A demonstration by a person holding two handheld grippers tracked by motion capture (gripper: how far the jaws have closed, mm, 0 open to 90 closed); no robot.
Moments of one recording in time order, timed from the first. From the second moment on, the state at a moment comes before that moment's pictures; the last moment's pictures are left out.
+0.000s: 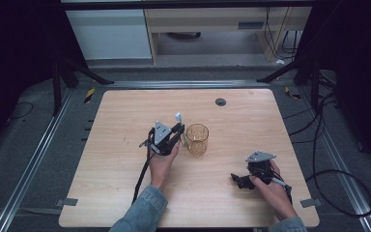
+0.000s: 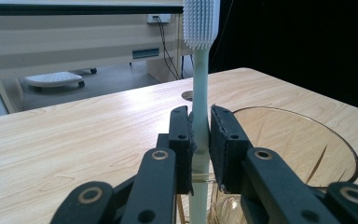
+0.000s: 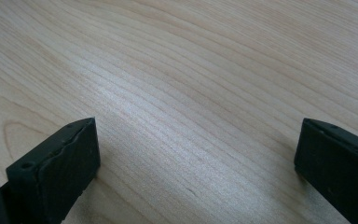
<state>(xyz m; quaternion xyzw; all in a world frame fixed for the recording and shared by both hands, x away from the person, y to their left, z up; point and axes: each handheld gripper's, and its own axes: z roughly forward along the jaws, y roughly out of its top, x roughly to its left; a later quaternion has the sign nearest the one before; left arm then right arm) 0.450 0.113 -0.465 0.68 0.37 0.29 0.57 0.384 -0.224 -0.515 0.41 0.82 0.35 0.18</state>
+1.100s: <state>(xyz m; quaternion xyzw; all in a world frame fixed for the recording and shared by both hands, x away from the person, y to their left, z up) 0.449 0.115 -0.463 0.69 0.37 0.29 0.56 0.384 -0.224 -0.515 0.41 0.82 0.35 0.18</state>
